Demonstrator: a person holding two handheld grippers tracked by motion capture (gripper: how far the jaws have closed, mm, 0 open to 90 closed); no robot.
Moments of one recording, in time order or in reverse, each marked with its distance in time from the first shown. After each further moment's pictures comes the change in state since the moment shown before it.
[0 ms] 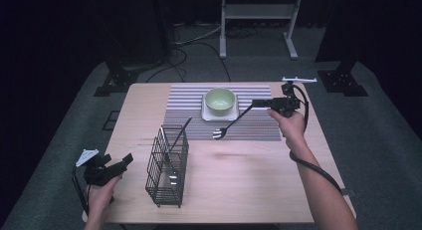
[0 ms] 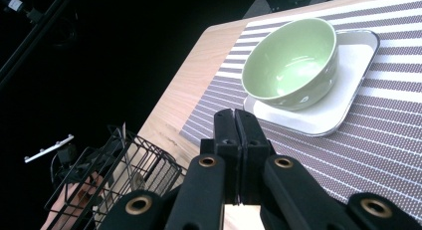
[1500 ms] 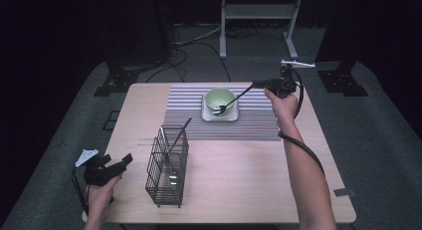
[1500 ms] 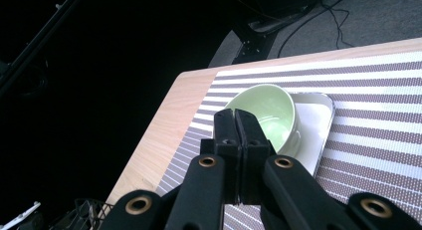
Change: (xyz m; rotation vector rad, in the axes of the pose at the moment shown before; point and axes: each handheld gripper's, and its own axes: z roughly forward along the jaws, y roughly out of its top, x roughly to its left) left arm 0.002 0.000 0.000 -0.003 0.000 -0.012; right arm -0.011 0.051 0.017 -0.117 -0.094 0.048
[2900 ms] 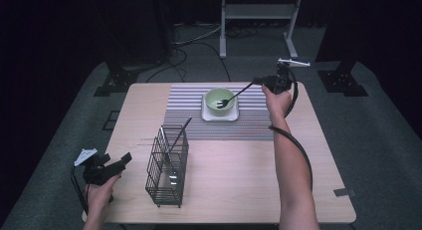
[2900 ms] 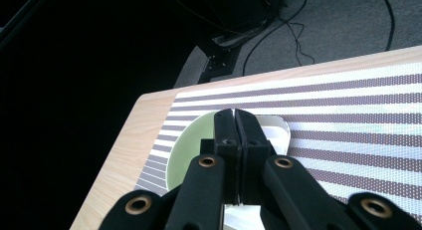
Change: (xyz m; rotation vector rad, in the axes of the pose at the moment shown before) left arm 0.004 0.002 0.001 -0.004 0.001 -0.014; right arm -0.023 0.011 0.028 -0.056 -0.134 0.040
